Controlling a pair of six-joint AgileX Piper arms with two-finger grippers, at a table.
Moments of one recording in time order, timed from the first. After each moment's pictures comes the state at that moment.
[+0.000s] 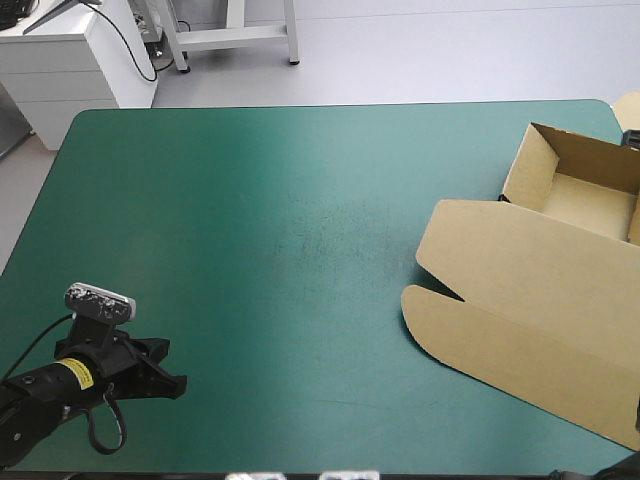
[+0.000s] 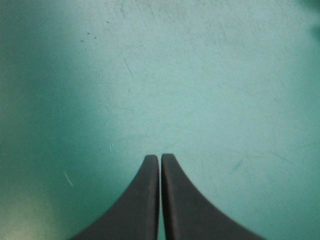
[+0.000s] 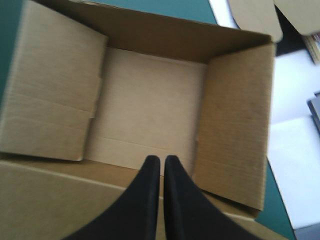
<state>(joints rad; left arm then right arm) -0.39 0.65 -0.75 -0.08 1.01 -0.05 -0.43 1.63 -1.88 0.12 1.25 -0.17</state>
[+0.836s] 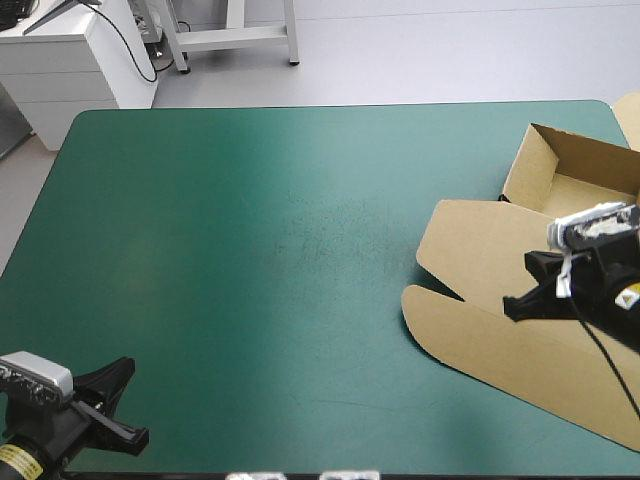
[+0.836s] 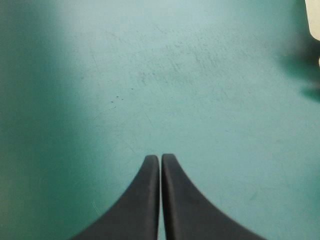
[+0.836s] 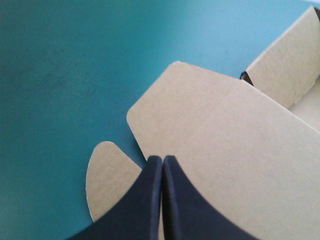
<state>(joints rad) -0.39 0.19 -0.57 -0.01 0.89 -0.05 -0.09 0.77 -1.01 0.42 0.96 -0.48</state>
